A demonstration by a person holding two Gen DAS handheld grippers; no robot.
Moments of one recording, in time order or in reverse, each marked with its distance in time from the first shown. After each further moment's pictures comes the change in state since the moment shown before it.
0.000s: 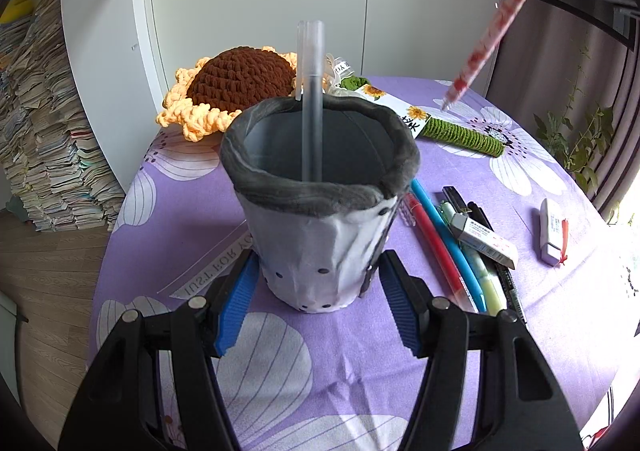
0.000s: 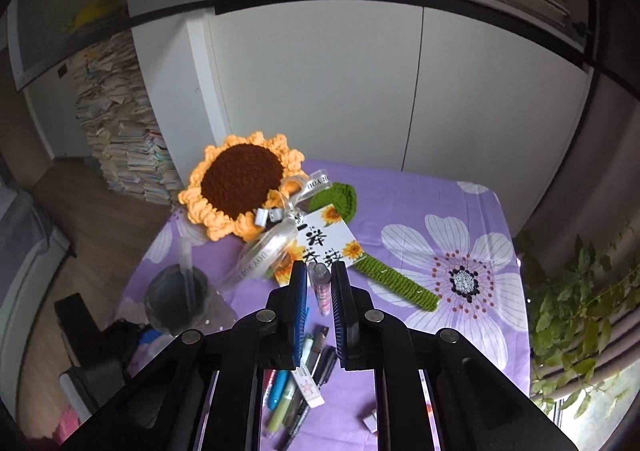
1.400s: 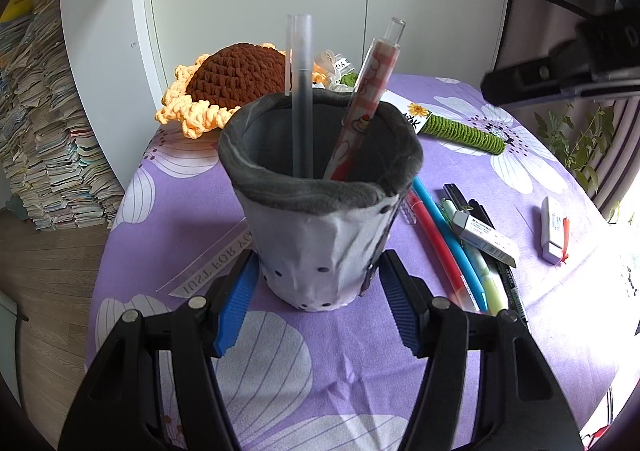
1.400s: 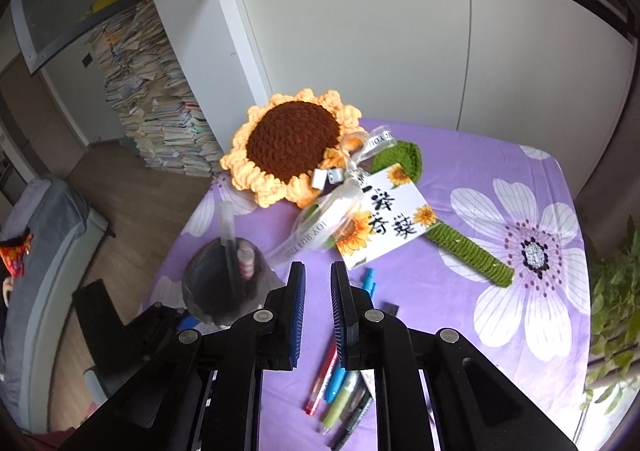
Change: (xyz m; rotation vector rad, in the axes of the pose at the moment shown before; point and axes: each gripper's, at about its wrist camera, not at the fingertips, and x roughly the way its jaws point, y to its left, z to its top) left arm 0.002 -0.001 -0.002 -0.002 0.010 0.001; right arm 0.057 0.014 -0.020 0.038 0.182 0.133
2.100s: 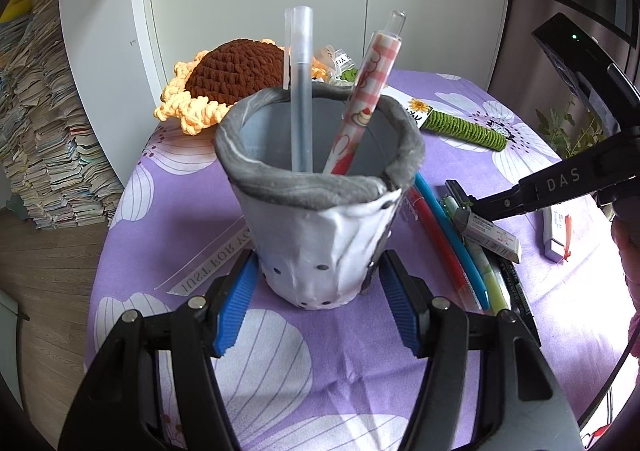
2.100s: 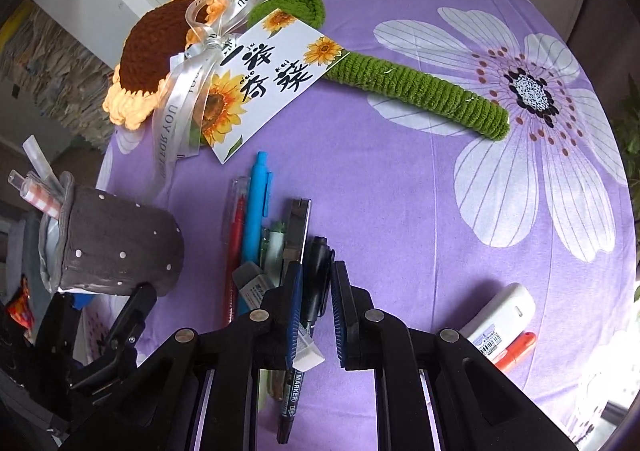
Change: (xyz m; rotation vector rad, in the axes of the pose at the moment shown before) left arm 0.000 -0.001 -0.001 0.000 0.012 0.001; right arm 0.077 -0.080 -0.052 0.262 0.301 -0.024
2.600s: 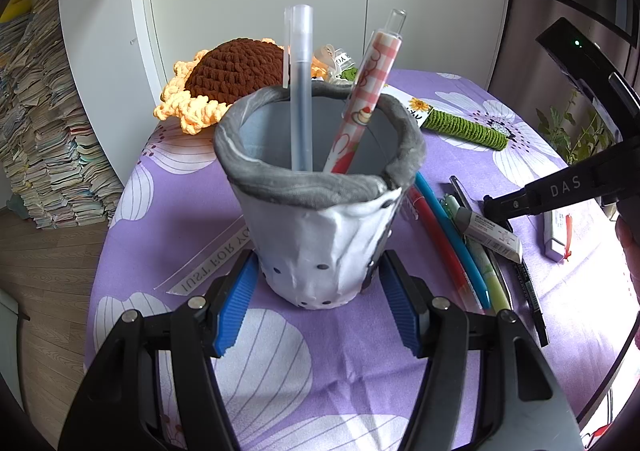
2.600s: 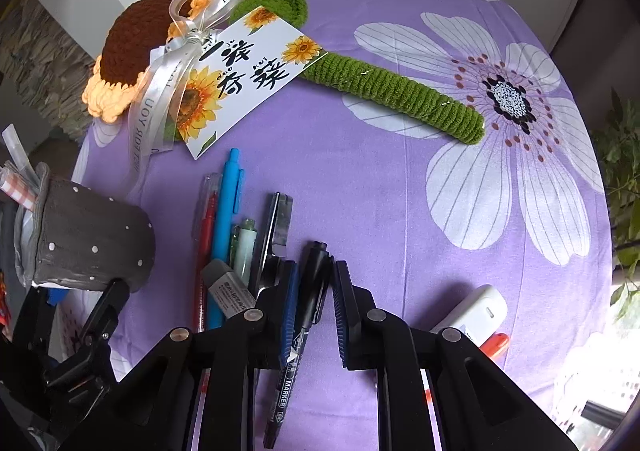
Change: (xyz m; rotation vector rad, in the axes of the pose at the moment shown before) left arm 0.000 0.000 0.000 0.000 0.002 0.001; right arm 0.001 -0.001 0.003 -0.017 0.003 -0.102
